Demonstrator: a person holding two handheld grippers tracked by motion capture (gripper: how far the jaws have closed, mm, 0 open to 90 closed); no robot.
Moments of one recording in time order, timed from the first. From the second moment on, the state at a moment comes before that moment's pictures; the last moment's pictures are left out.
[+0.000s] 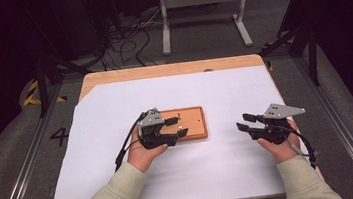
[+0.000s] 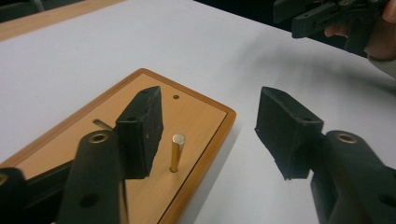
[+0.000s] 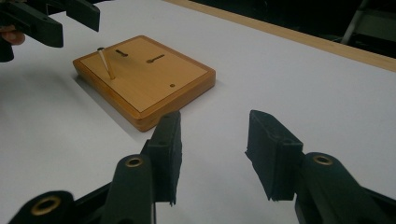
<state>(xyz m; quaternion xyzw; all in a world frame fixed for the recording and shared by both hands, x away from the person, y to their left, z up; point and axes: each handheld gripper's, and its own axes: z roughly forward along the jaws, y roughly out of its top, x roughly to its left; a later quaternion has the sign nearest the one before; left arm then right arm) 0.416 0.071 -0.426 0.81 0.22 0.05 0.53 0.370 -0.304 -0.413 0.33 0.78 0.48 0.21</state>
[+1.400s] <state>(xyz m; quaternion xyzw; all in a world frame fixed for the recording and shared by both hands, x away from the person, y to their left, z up) 0.426 0.058 -0.451 0.85 0.22 0.12 0.46 0.367 -0.305 -0.414 0.33 0.79 0.48 0.21</state>
